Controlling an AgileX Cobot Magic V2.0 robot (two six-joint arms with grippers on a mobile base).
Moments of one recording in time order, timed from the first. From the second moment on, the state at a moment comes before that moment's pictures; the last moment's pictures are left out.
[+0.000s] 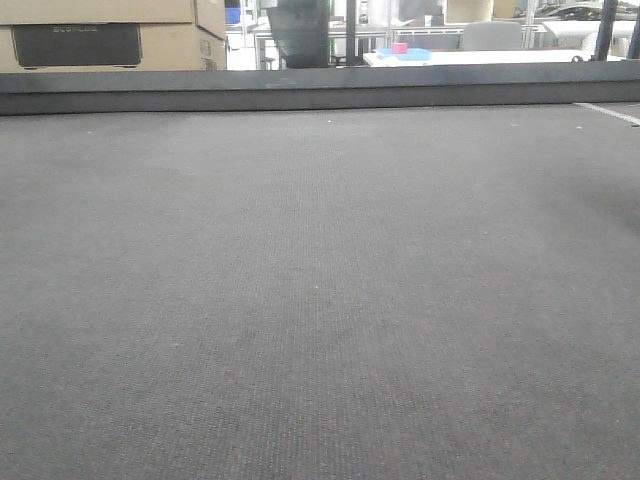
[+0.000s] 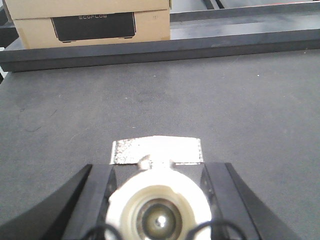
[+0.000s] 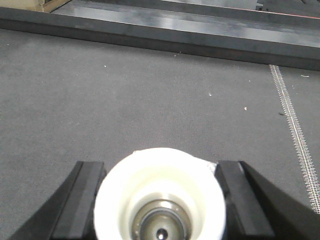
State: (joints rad) left arm 0.15 1.11 -1.42 -0.12 0.77 0.20; right arm 0.15 1.18 -1.32 0.08 0.61 -0.09
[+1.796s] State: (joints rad) left arm 0.15 1.11 -1.42 -0.12 0.76 0.20; right arm 0.15 1.18 -1.32 0.08 0.61 -0.09
